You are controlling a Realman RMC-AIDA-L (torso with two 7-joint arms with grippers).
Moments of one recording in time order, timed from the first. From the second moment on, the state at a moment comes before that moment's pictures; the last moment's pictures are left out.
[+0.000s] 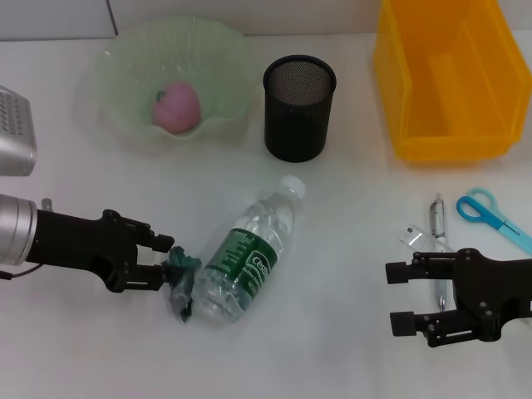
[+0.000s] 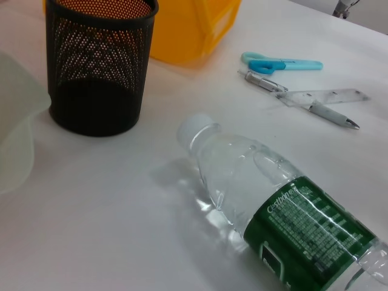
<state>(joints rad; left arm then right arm) -0.54 -2.05 0.81 0.76 2.34 1.58 -1.48 0.44 2.03 -0.66 -0.57 -2.14 -1.88 1.38</state>
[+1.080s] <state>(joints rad) -0.53 -2.04 0.80 0.75 2.35 1.57 -1.61 0.45 2.03 -0.66 -0.57 -2.14 -1.87 1.33</state>
